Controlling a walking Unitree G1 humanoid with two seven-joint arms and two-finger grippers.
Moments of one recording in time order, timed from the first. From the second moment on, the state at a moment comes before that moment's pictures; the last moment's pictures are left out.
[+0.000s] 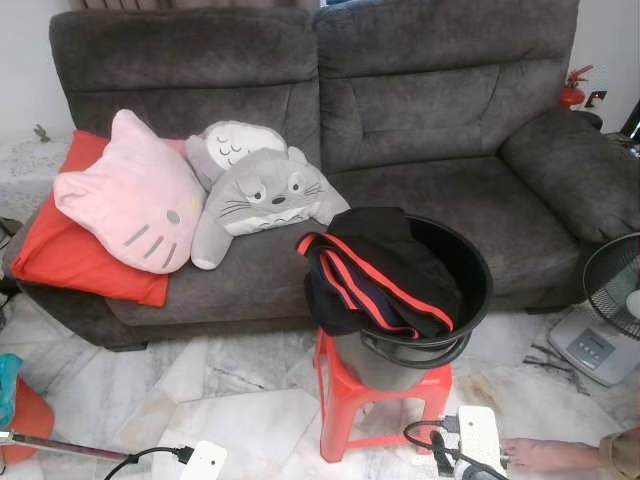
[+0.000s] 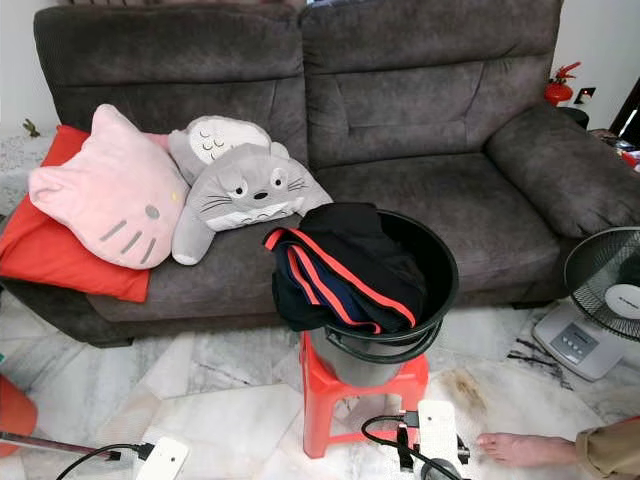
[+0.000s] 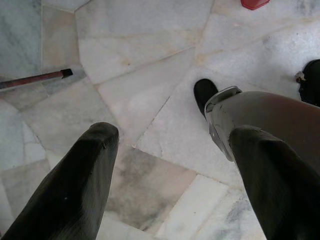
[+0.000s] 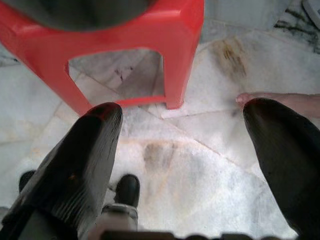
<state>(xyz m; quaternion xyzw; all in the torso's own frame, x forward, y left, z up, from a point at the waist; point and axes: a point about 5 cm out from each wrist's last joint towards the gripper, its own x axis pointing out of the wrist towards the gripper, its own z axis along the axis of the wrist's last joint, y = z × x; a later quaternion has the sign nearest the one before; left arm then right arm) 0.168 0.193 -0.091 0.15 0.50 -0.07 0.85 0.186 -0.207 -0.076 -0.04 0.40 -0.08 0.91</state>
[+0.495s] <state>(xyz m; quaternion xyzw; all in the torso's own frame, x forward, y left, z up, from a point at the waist) 0.168 0.193 -0.091 0.15 0.50 -0.07 0.85 0.178 -0.207 -0.083 -0.02 0.45 -0.08 0.89</state>
